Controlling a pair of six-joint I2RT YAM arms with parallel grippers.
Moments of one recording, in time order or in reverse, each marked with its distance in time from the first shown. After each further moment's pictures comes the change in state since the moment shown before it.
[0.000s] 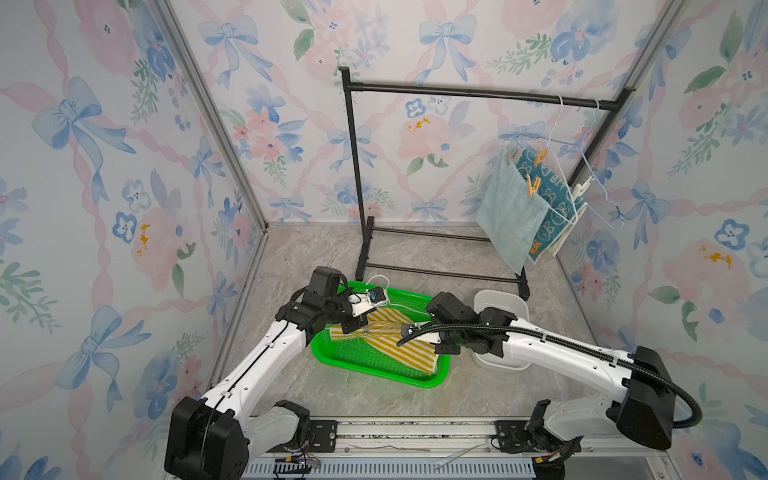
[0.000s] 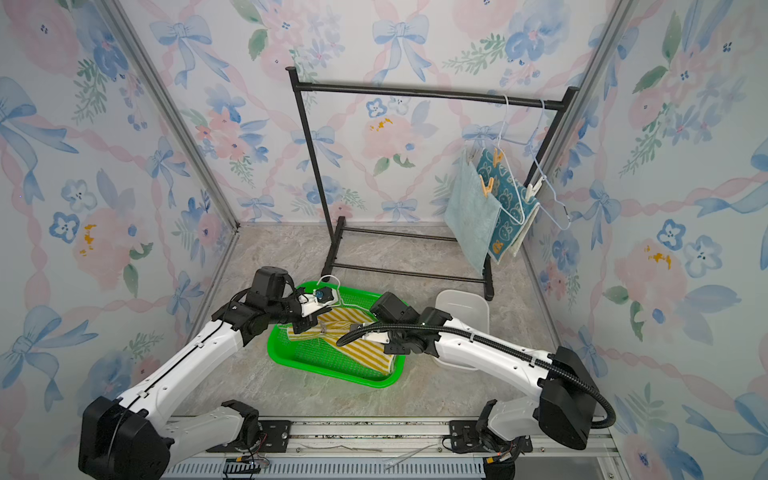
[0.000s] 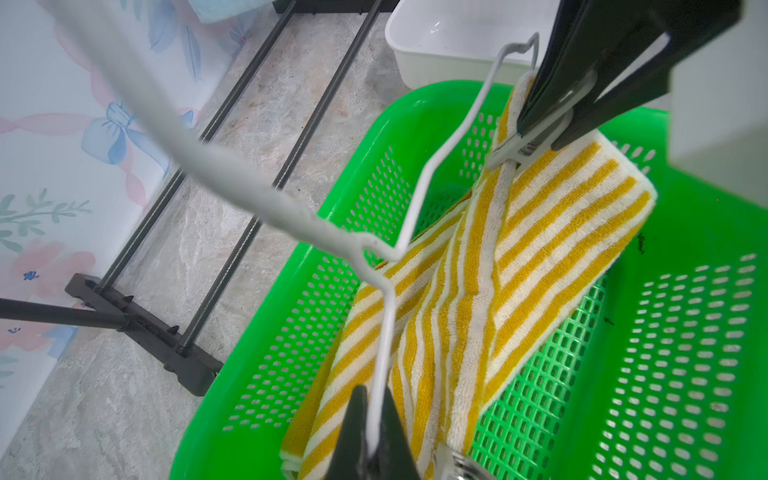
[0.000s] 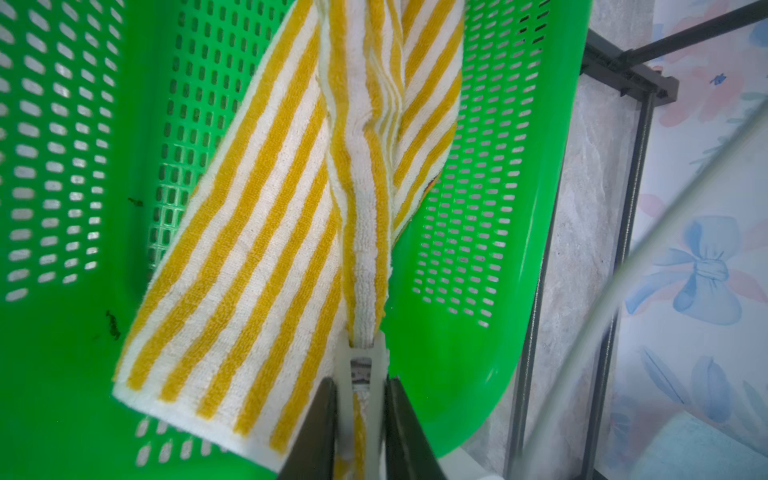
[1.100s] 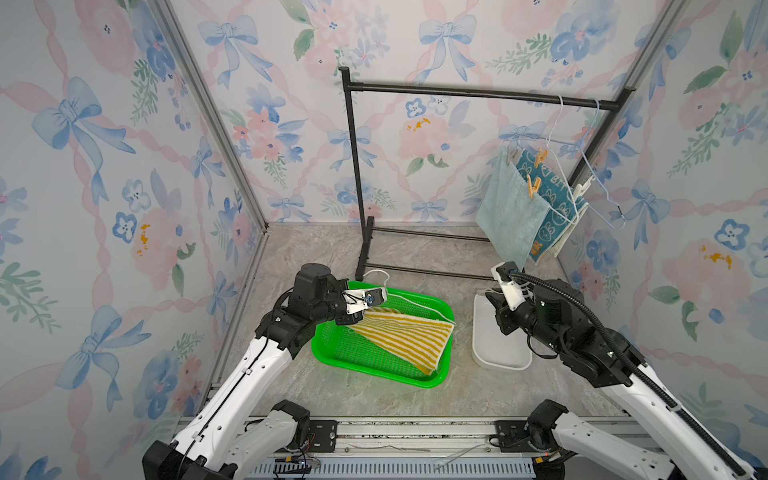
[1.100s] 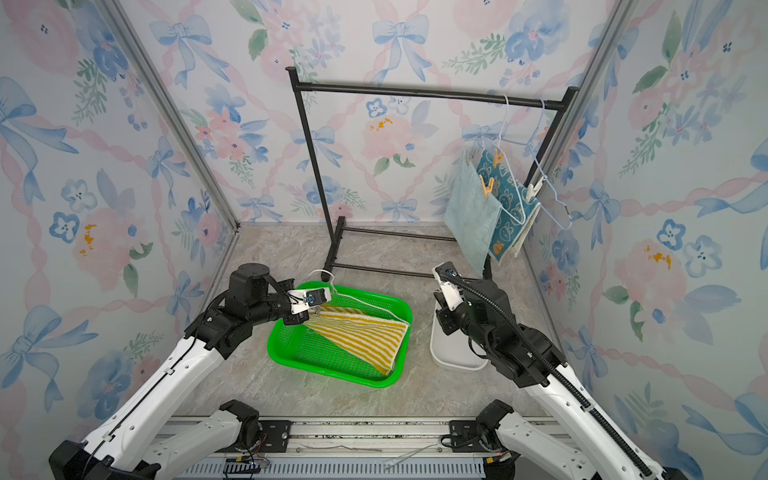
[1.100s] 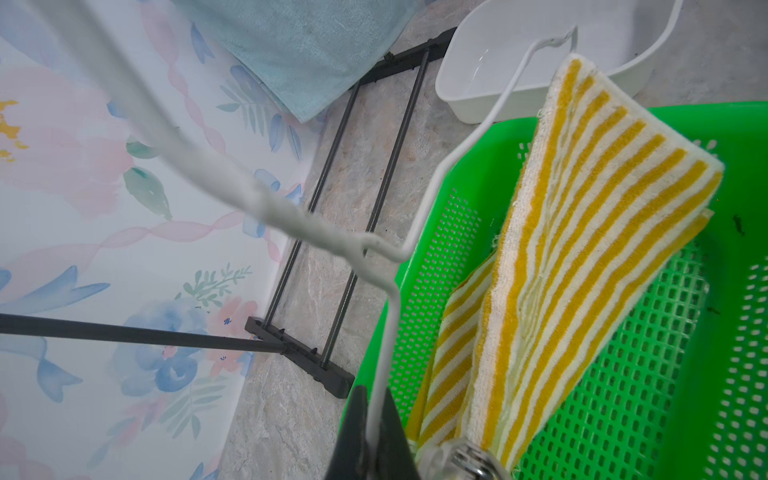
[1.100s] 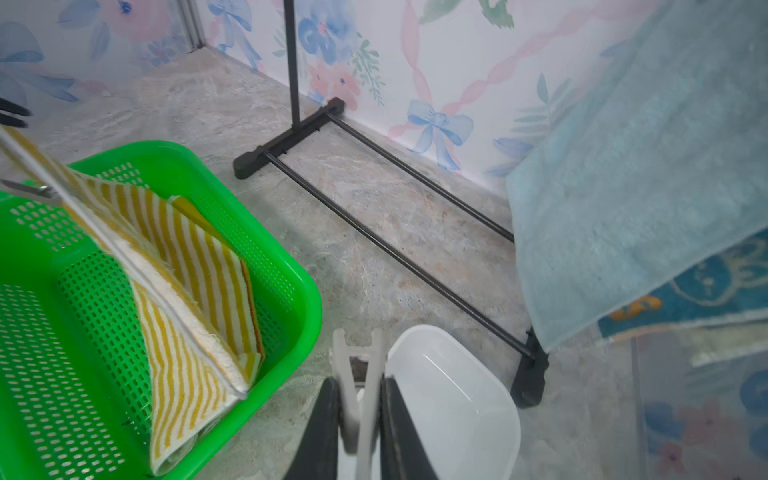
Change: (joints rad) left arm -0.032 -0.161 0.079 -0.003 -0.101 0.176; right arm -0.376 -0.564 -0.058 -0.026 0.002 0.649
